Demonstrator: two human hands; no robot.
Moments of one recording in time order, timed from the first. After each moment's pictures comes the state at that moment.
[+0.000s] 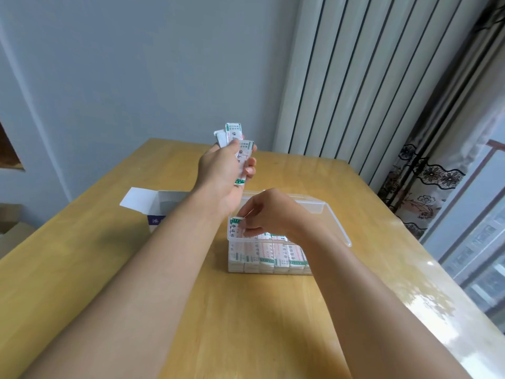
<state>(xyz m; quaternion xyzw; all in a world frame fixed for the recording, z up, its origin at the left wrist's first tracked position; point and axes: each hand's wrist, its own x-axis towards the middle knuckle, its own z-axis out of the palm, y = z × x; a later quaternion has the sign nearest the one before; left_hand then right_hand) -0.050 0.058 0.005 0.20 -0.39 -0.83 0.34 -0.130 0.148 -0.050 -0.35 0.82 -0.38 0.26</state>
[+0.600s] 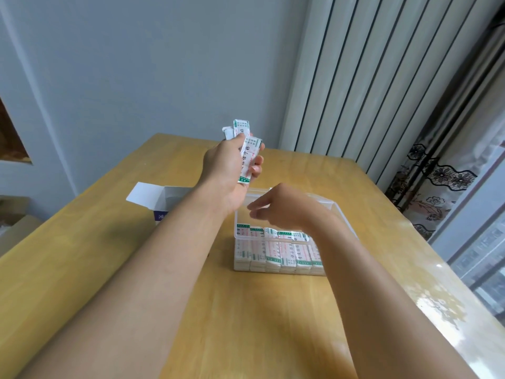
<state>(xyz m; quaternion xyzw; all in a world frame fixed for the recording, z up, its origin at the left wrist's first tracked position) -0.049 0.051 0.002 0.19 -0.39 -0.84 0.32 -0.131 0.147 -0.029 -0.41 0.88 -0.19 0.16</state>
